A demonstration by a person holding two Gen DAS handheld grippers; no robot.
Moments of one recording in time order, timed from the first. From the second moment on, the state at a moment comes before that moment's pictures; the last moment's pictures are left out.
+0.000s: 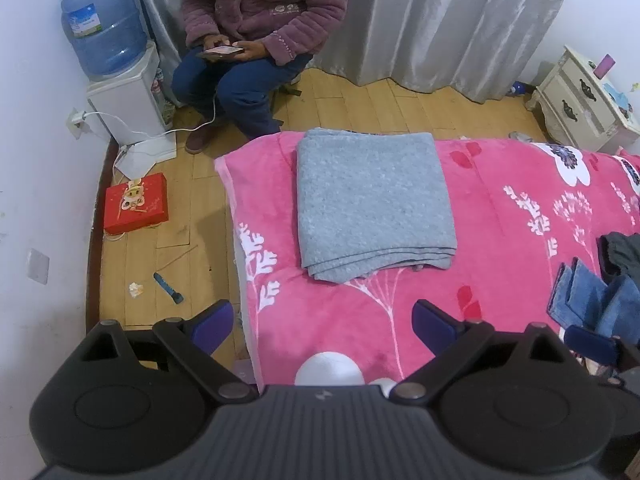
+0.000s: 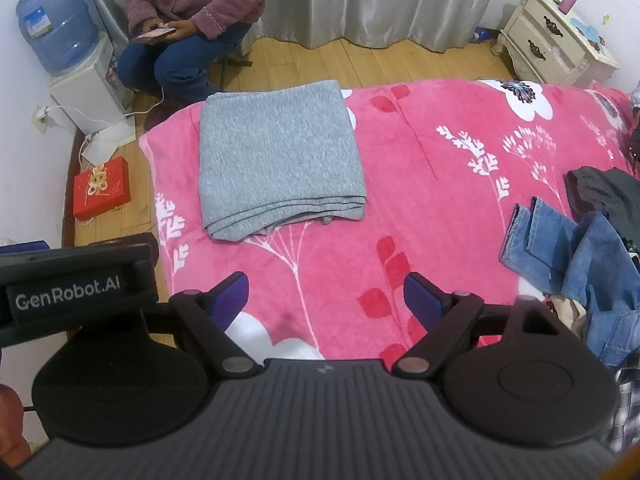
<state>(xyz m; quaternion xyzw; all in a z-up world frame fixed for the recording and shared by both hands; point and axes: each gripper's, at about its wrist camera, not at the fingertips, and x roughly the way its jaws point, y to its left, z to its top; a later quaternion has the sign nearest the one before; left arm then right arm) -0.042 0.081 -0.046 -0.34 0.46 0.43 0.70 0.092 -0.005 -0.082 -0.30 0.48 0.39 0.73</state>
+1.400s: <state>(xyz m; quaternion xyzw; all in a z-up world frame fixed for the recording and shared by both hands) -0.045 0.094 -0.048 -0.33 0.47 0.44 0.69 0.094 0.003 -0.086 -0.31 0.48 0.40 0.72</state>
